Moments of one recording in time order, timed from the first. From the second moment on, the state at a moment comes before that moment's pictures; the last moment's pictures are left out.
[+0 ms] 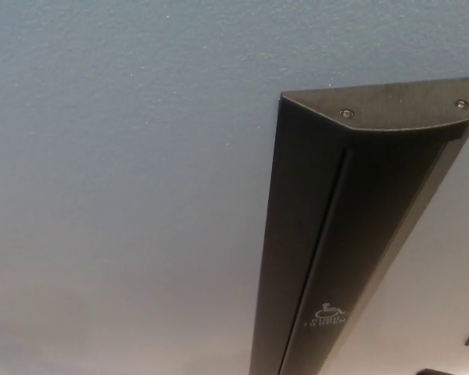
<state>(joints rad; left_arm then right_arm) 0.05 0.24 0.44 1.03 -0.17 -0.53 0.13 0.77 -0.36 0.09 -0.38 -0.46 -0.66 -0.08</state>
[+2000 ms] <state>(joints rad) 0.08 0.14 0.47 0.83 -0.22 -0.58 0.11 -0.19 0.05 0.19 0.47 -0.78 -0.12 -0.31</state>
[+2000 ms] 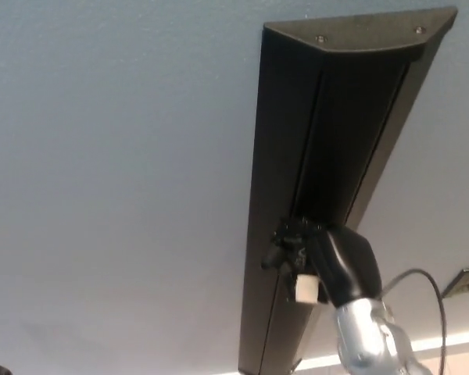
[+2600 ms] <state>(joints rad) 0.15 0.11 0.49 0.78 -0.25 -0.59 0.09 -0.43 -0.04 0.20 0.44 -0.75 -0.08 -0.31</state>
